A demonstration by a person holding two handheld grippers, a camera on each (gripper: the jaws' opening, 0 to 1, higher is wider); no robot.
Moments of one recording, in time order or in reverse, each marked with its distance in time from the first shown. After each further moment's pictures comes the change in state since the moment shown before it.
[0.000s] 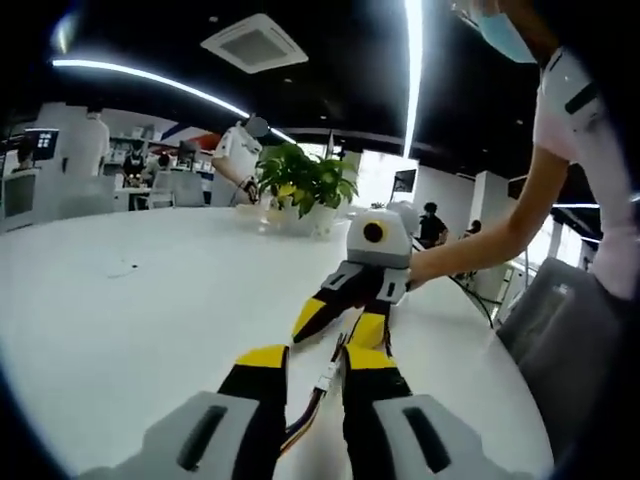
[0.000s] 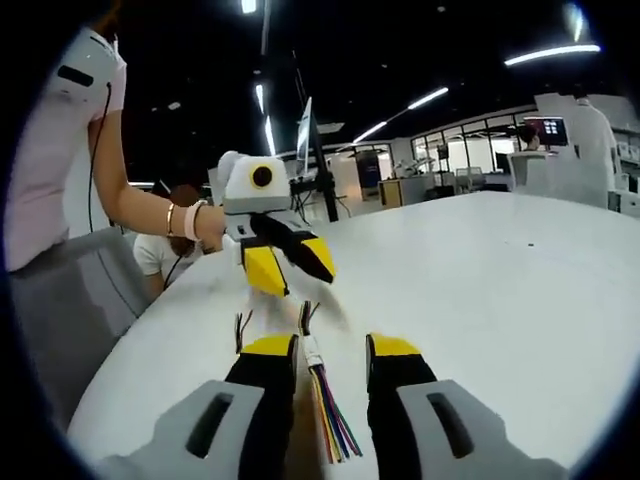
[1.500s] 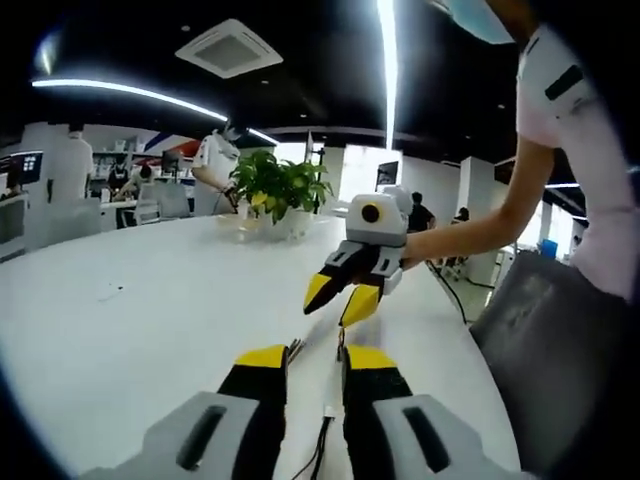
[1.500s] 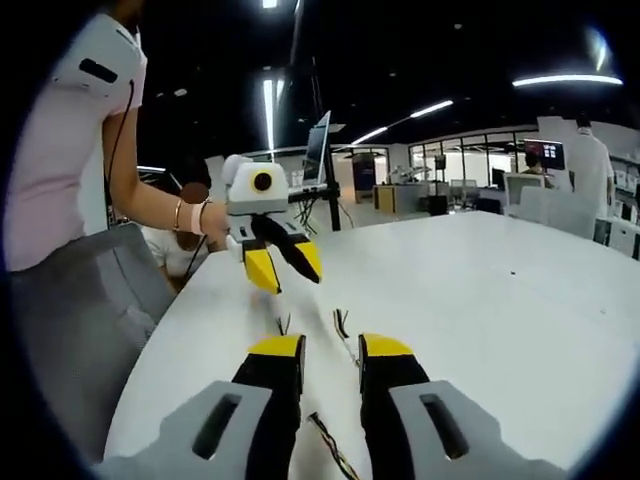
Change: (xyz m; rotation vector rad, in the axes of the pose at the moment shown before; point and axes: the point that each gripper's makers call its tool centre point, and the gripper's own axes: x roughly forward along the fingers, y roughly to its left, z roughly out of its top) left arm -0.018 -0.050 0.011 0.072 0.021 -0.041; right arm -0.046 0.044 0.015 -0.065 0.016 -0.056
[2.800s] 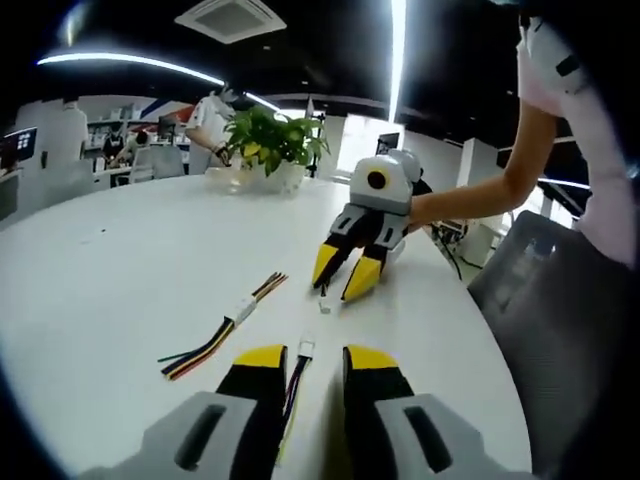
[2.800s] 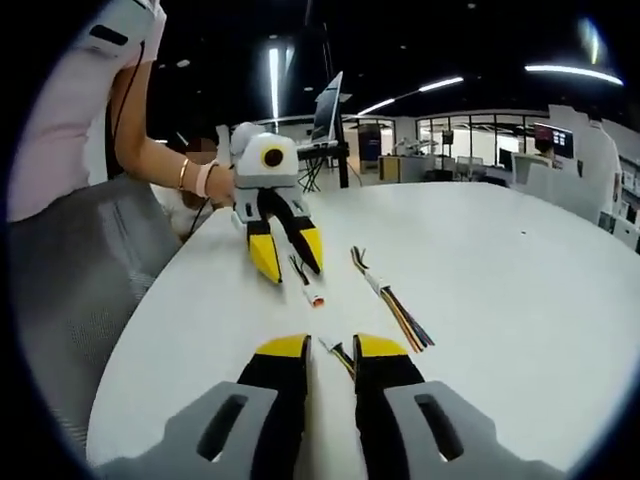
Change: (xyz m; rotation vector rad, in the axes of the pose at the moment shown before) left arm 0.008 -0.018 -0.066 -0.040 0.137 -0.020; right arm -0.004 0.011 -0.061 -0.036 0.140 0.016
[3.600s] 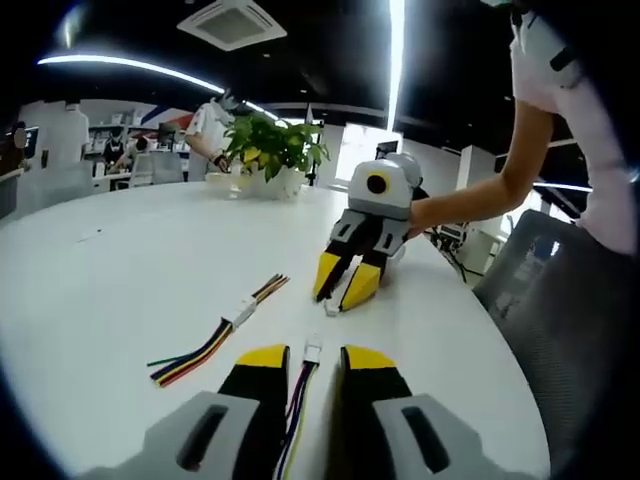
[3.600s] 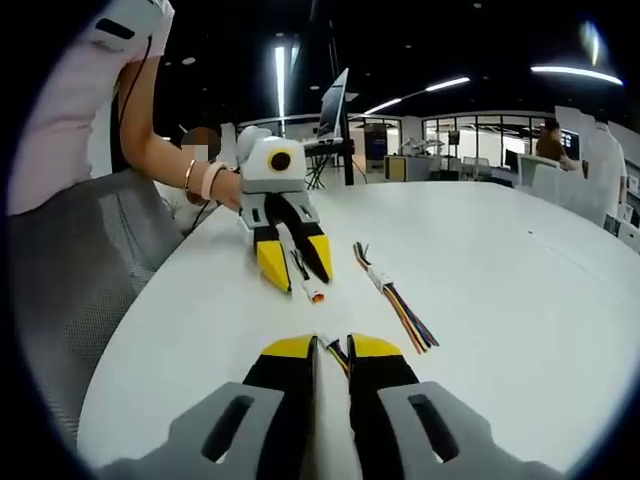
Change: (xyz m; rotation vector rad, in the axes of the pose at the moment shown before) left arm 0.011 0.002 -0.002 0.009 -0.042 -0.007; right arm 0.006 0.000 -0.006 -0.022 0.009 0.017
